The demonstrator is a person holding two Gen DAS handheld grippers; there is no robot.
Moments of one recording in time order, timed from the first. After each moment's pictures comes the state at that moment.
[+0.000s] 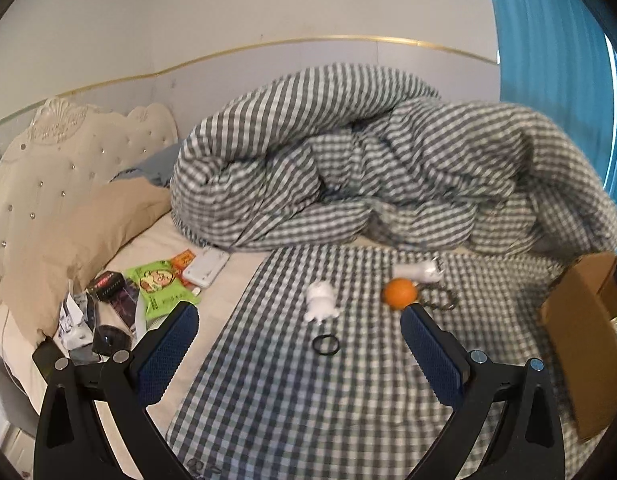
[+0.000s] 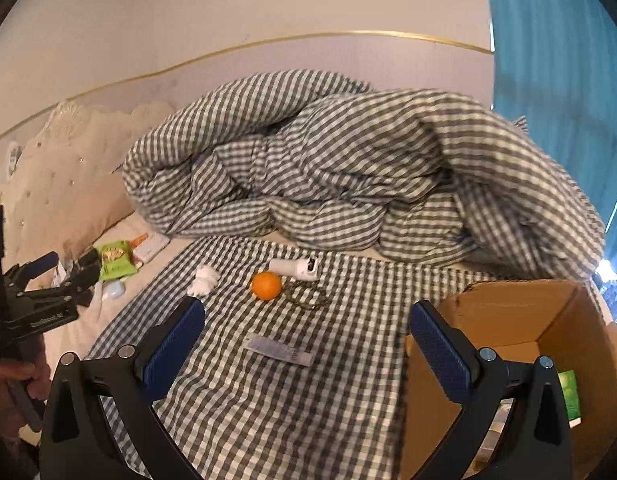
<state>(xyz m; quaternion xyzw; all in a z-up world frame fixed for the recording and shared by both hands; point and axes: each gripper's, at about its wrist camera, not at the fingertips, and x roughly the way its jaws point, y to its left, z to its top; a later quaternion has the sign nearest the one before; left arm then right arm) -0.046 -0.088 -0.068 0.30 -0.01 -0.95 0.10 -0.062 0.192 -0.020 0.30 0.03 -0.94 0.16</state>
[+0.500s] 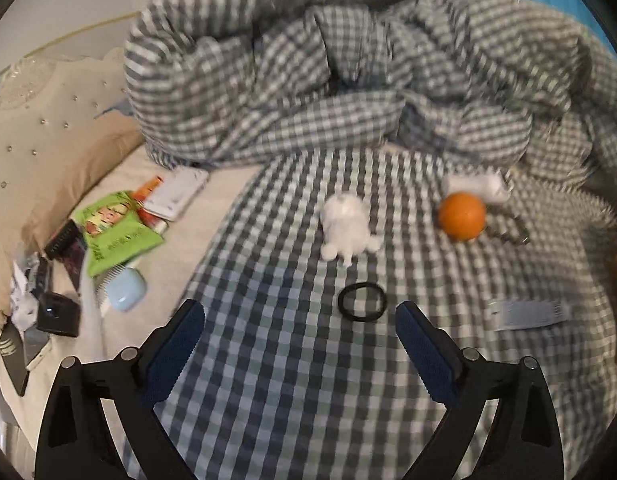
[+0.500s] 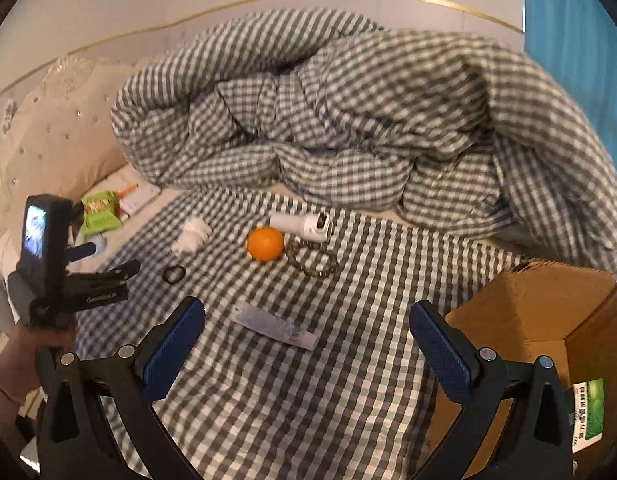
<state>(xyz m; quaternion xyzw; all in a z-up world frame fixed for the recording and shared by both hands) -0.137 -0.117 -0.201 0.42 -0.02 -0.90 0.10 -0.108 0.166 -0.092 0.36 0.07 -0.91 0.18</state>
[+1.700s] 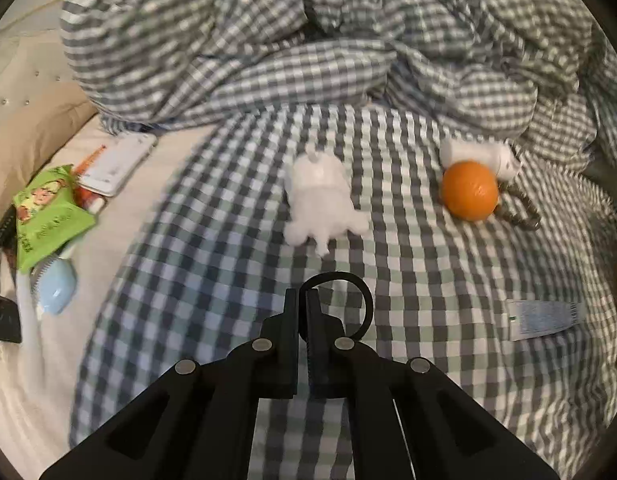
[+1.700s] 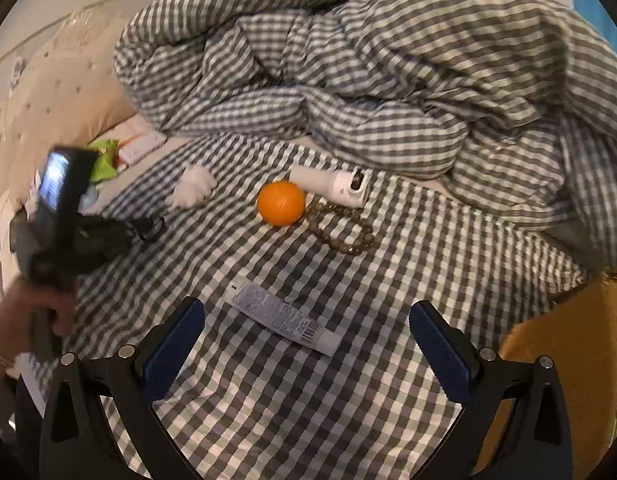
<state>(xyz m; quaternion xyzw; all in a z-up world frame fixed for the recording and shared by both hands) -0.170 -0.119 -0.233 0.46 0.02 -0.89 0.05 -0.156 0.134 -0.156 0.41 0.11 -0.88 0.22</state>
